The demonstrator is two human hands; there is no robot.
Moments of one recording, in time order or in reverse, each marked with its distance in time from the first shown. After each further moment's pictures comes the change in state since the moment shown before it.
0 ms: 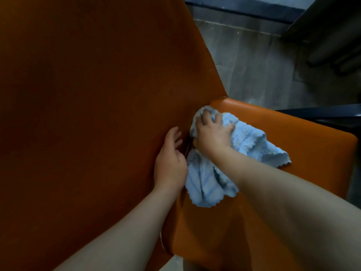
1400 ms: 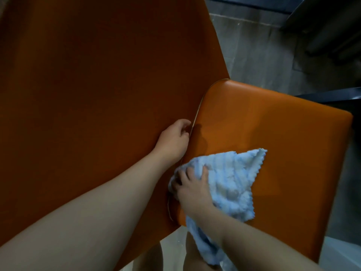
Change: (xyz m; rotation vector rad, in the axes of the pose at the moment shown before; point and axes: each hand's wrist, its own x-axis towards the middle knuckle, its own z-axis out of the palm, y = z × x) left_hand -0.009 0.007 -0.030 0.214 -0.316 -0.052; right_hand -0.169 -0.077 0.074 0.033 -0.155 -0.408
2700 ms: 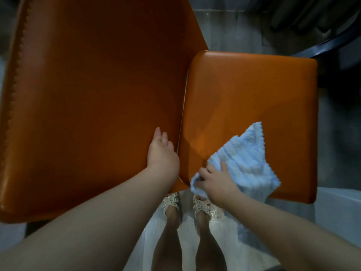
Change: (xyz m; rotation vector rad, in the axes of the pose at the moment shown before) left_hand -0.128 -0.043 0.008 1.860 -0.448 0.261; right_hand -0.088 -0.030 0.043 -0.071 -0.124 0.102
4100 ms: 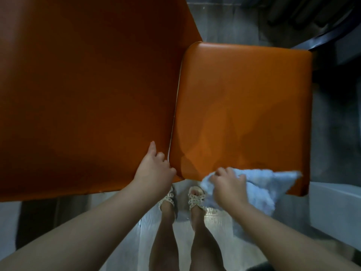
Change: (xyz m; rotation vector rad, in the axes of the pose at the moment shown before) left_hand -0.016 0.032 0.028 -0.095 0.095 0.171; right_hand -0.040 0.003 0.033 0.291 0.092 0.424
